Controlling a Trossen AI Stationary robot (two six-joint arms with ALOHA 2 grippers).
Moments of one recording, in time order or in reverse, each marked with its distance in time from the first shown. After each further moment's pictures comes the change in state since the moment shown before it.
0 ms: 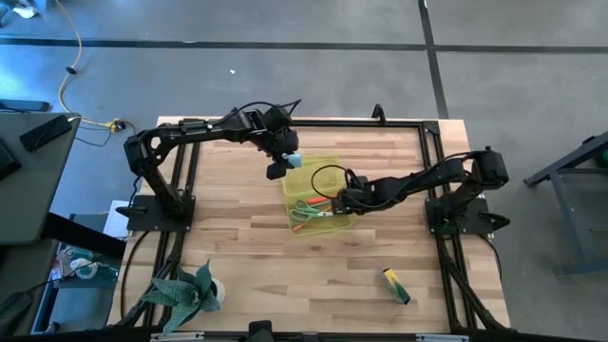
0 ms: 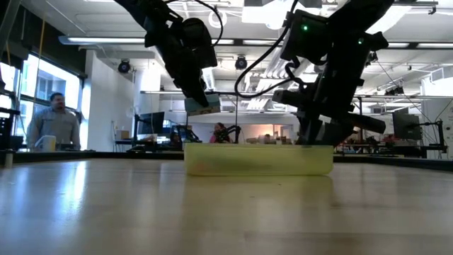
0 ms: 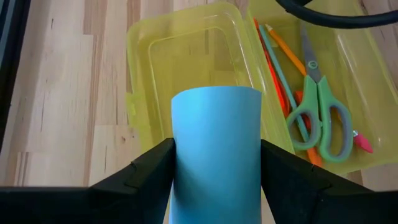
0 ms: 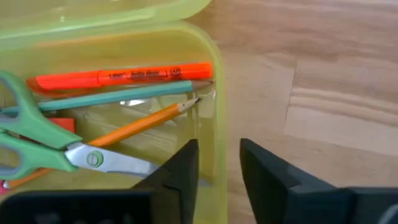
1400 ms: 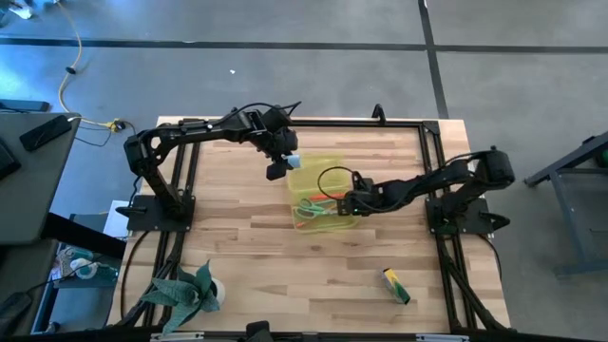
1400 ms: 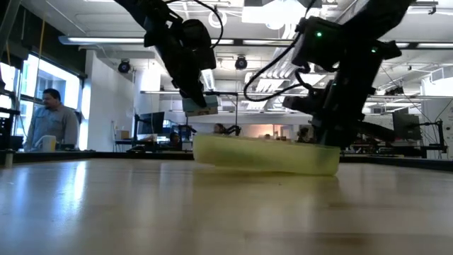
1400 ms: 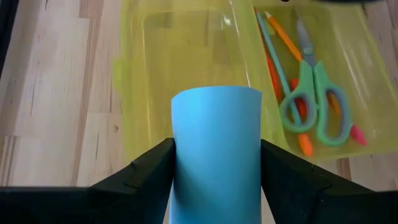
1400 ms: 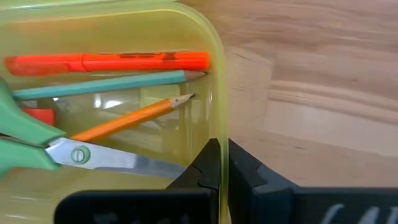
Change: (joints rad) left arm 0.000 0.000 0.000 -0.025 0.000 -0.052; right arm 0.004 -0.042 -0.116 0.106 0.002 0.008
